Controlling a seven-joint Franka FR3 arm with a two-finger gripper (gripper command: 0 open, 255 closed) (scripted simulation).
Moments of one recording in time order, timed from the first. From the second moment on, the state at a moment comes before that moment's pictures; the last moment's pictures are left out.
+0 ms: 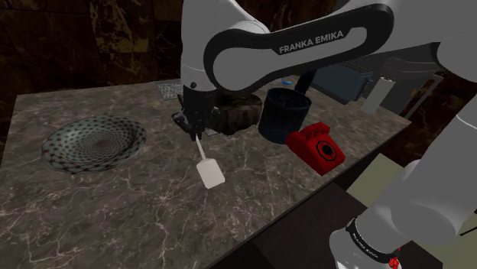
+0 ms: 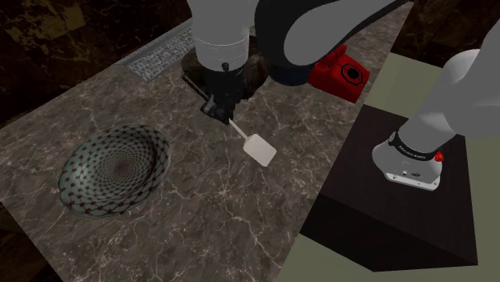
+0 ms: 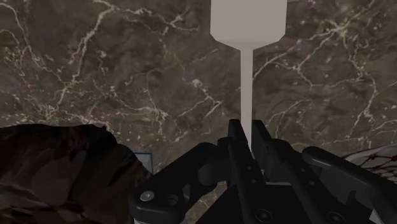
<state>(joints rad) 0.05 0.08 0.53 -1.94 -0.10 2.06 0.75</state>
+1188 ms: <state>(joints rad) -0.14 -0.06 0.35 -2.06 0.00 2.07 0.34</state>
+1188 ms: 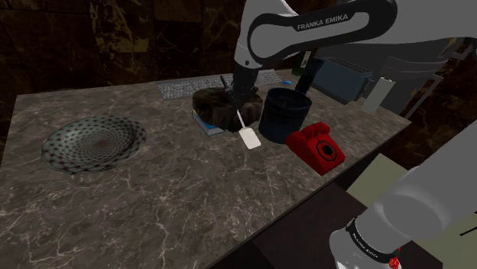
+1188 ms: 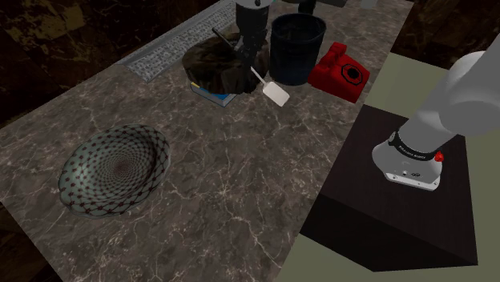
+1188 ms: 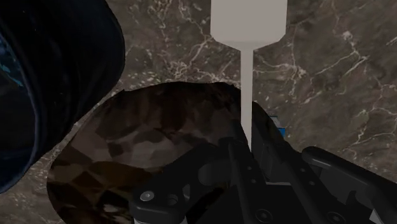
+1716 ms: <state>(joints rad) -0.23 -0.02 0.25 -2.02 0.00 2.07 0.16</state>
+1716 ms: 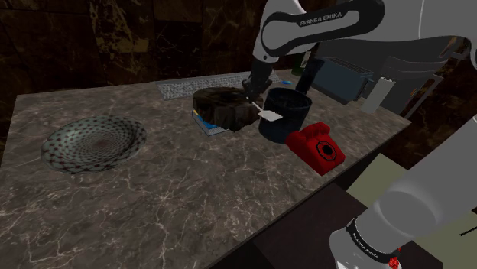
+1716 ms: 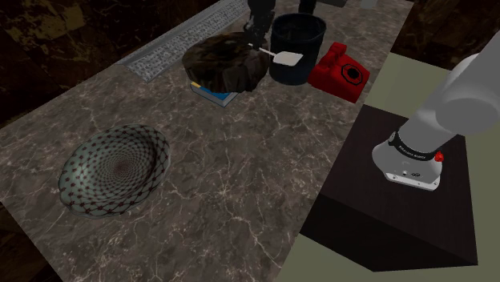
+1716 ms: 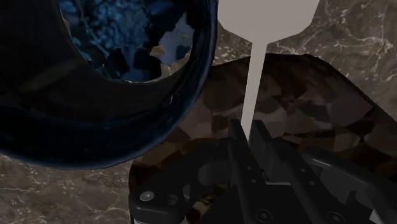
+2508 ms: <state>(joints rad) -0.37 0.11 0.13 -1.86 -0.01 2.04 -0.10</state>
